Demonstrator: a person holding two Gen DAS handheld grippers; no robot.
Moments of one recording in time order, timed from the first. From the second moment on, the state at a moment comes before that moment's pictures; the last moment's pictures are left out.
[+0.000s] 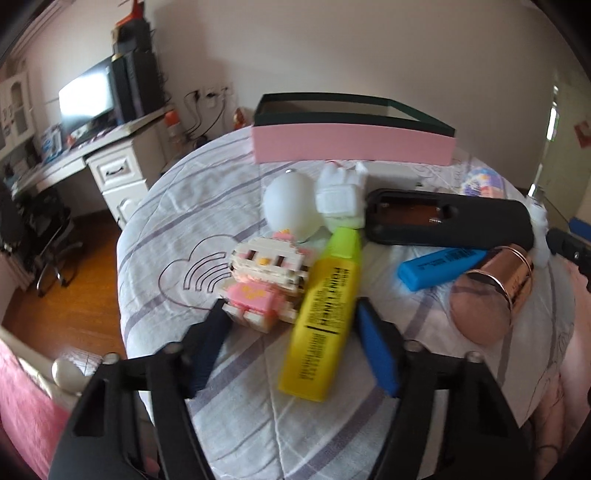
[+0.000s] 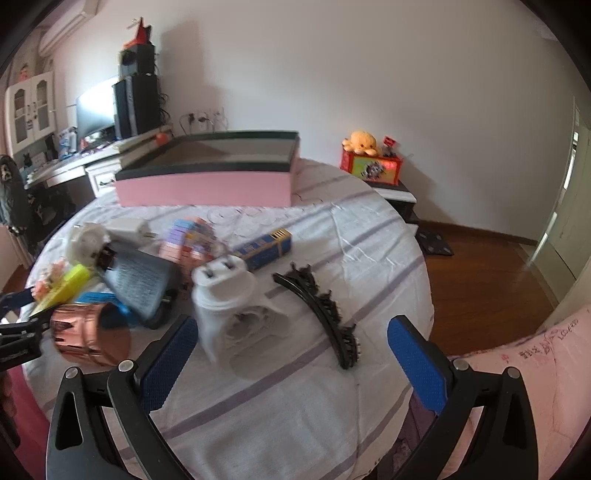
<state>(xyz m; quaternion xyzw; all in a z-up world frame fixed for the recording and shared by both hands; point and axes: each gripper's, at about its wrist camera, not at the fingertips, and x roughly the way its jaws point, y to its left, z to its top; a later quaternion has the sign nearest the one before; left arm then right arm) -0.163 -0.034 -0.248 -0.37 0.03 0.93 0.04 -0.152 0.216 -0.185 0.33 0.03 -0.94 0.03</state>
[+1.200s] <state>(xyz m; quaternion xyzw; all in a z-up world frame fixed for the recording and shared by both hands) -0.165 -0.038 -0.241 -0.37 0.02 0.93 0.08 -0.187 0.207 -0.197 0.35 0.02 -0.93 0.12</state>
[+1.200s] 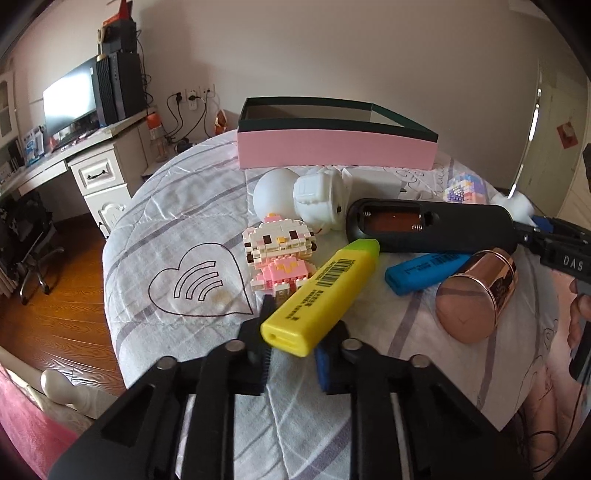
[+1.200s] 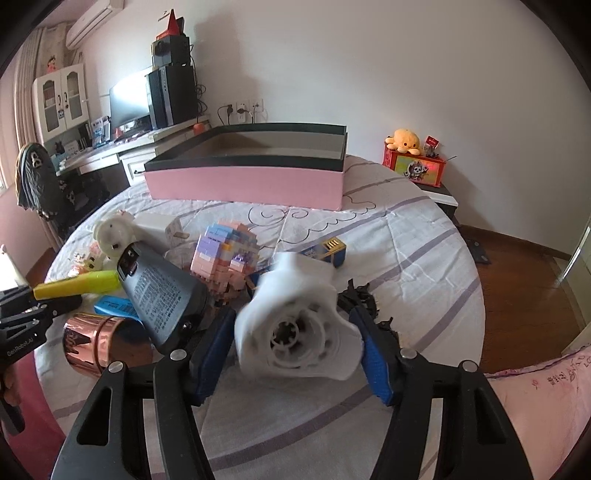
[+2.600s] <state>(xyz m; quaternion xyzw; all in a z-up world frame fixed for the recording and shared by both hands) -0.175 -0.018 -0.190 -0.32 0.03 0.94 0.14 -0.203 0.218 -0.168 0.33 -0.02 -0.93 0.14</state>
